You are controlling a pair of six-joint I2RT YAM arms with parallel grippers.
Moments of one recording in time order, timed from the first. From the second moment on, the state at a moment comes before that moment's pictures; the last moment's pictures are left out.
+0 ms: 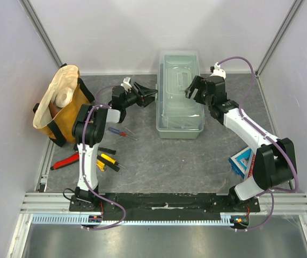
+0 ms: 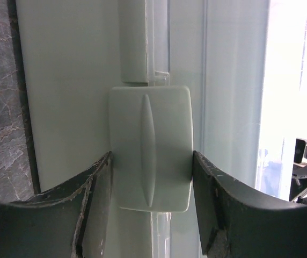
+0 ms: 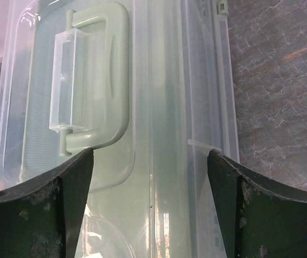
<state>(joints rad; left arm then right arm) -0.26 2.25 1.28 0.90 0.68 -1.39 0.35 1.55 1.18 -0.08 0.13 0.53</state>
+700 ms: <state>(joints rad) -0.29 2.22 1.10 1.08 0.62 -1.59 0.37 1.55 1.17 -0.06 0.18 0.53</state>
